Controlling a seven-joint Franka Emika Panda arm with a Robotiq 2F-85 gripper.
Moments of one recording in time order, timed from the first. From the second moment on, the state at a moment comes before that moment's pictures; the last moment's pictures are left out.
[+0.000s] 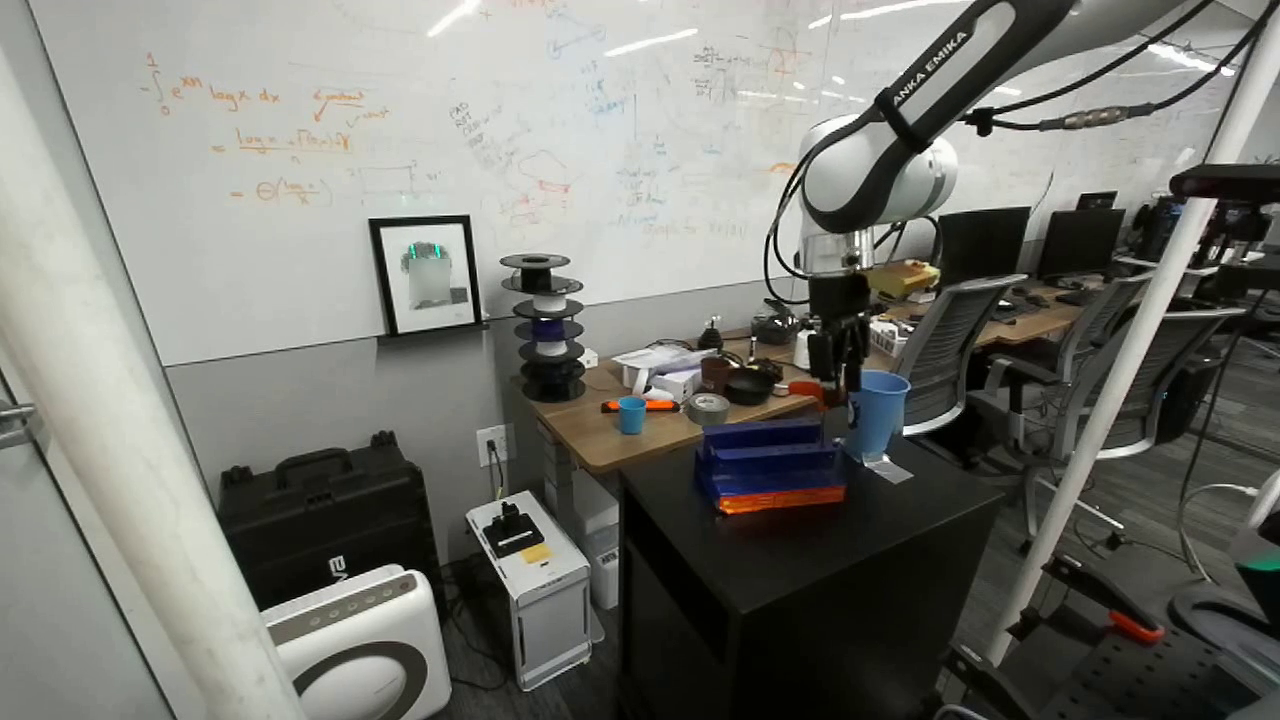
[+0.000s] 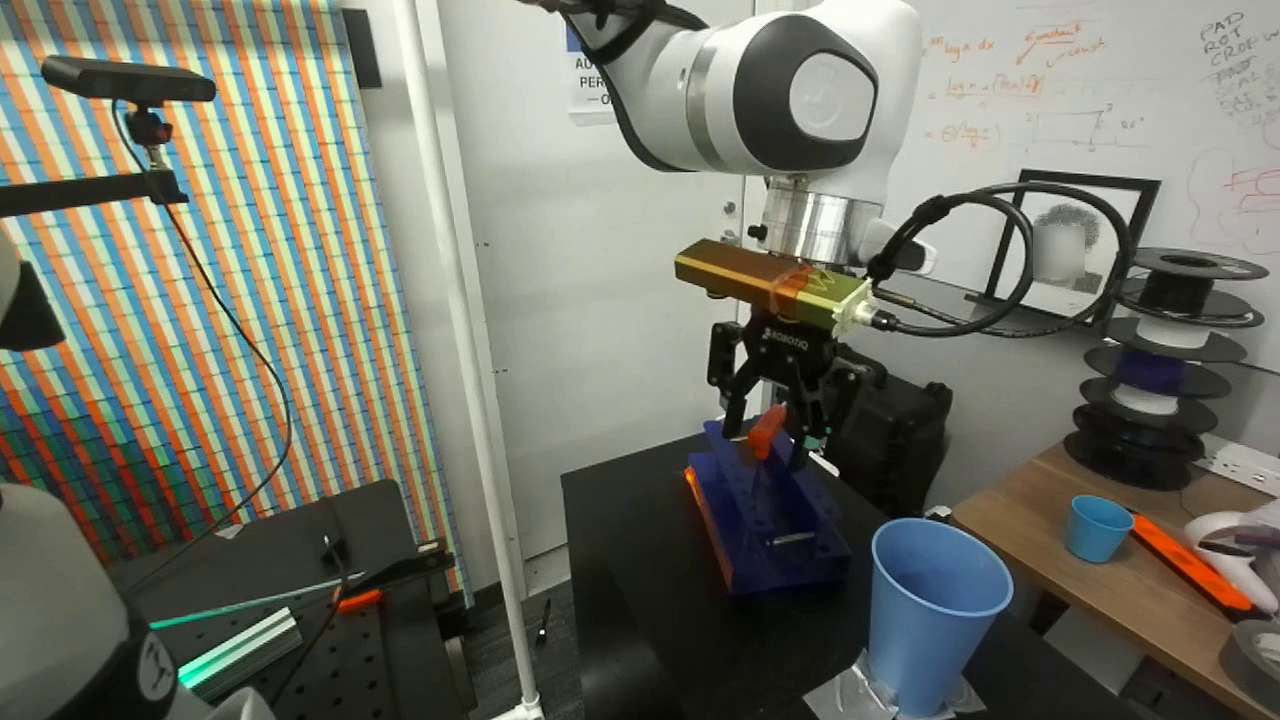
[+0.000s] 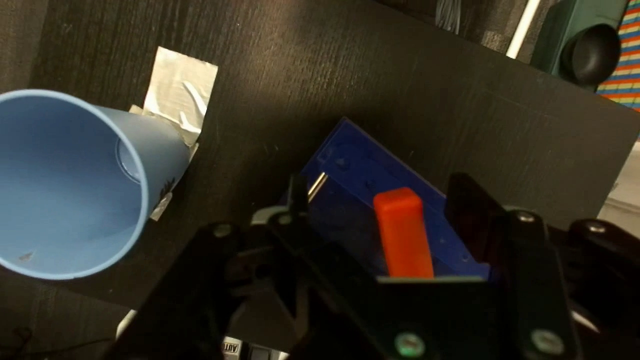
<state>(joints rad) 0.00 0.22 -0.01 -2.18 -0.08 2.17 -0.26</state>
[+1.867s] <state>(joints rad) -0.07 -0.22 -0.06 -2.26 -0.15 2.13 -0.23</state>
